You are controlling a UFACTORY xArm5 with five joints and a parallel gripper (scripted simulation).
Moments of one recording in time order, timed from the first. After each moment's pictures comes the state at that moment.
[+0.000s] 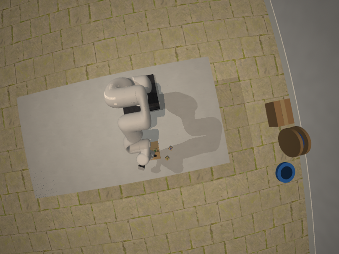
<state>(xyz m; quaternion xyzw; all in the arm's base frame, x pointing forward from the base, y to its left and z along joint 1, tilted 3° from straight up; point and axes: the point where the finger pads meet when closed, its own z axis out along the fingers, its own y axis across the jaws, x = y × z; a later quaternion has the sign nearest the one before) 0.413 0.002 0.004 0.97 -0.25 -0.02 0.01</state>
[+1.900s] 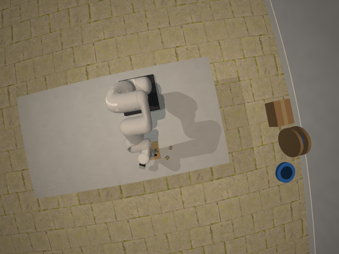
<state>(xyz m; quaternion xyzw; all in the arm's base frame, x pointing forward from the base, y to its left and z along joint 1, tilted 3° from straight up) 0.412 0.002 -0.024 0.97 -0.25 -0.02 0.01</state>
